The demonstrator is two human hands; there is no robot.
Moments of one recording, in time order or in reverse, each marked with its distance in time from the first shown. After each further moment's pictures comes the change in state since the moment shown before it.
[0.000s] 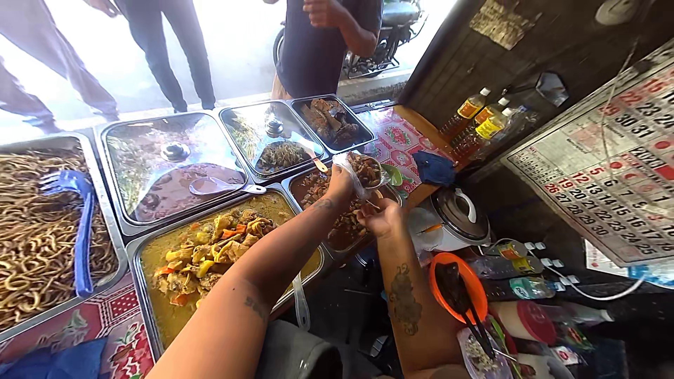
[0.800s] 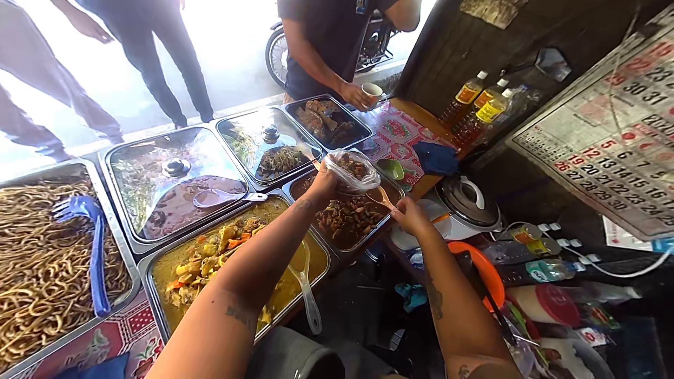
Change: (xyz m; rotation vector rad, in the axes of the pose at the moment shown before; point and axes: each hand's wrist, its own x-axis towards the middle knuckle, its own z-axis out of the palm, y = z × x) left_hand -0.002 0.032 -0.040 0.371 -0.157 -0.079; right_hand 0.045 -0.053 -0.066 -1.776 -0.050 -0.351
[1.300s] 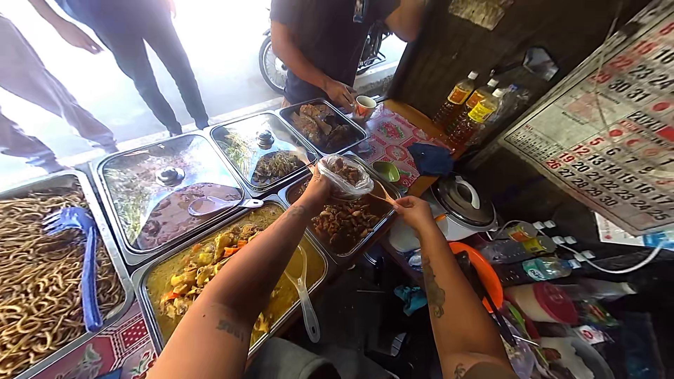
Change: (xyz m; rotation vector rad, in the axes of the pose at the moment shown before) left_hand -0.006 0.001 -0.003 -0.005 0.005 0.007; right_hand 0.010 0.011 -0.004 0.463 0.204 -0.006
